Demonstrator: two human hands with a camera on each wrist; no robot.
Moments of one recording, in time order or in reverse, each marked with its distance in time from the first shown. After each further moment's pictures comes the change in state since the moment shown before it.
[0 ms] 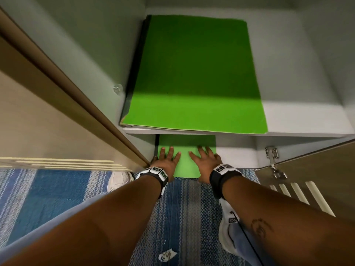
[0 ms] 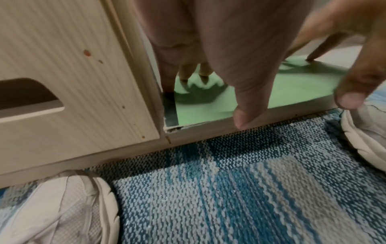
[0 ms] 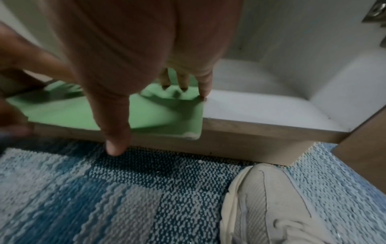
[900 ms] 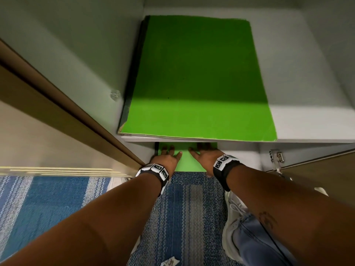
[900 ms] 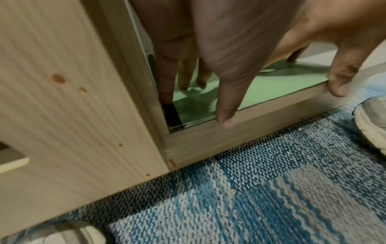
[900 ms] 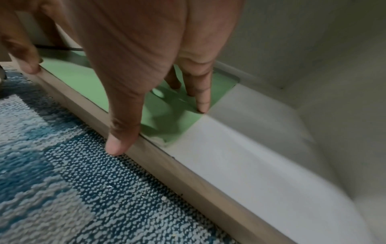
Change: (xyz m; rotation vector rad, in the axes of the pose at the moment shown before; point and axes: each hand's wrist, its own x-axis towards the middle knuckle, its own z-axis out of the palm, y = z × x) left_hand 0.005 -0.007 -0.030 0.101 0.081 0.016; right_hand 0.023 0.014 -0.036 -0.224 -0.052 -0.158
